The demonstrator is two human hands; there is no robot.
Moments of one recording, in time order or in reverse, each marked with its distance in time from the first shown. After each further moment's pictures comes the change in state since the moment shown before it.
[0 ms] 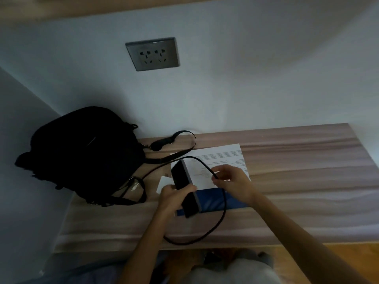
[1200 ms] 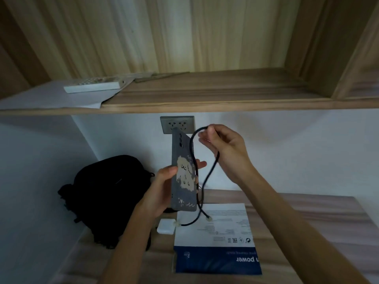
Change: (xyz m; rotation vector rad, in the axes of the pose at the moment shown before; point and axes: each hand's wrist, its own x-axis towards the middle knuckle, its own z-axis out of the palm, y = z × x) left_hand -0.118 0.157 -0.050 -0.401 -0.657 0.744; right_hand -0.001 -0.237 -0.043 0.560 0.008 -0.678
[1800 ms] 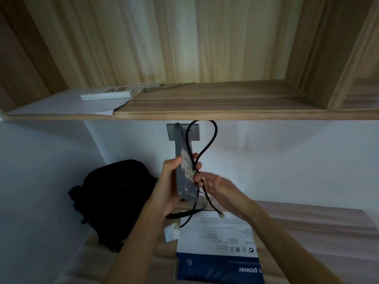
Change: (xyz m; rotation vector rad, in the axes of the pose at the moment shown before) left_hand 0.006 0.018 0.030 -0.130 0.101 0.087; right_hand -0.043 0.066 -0.035 -0.134 -0.421 0.401
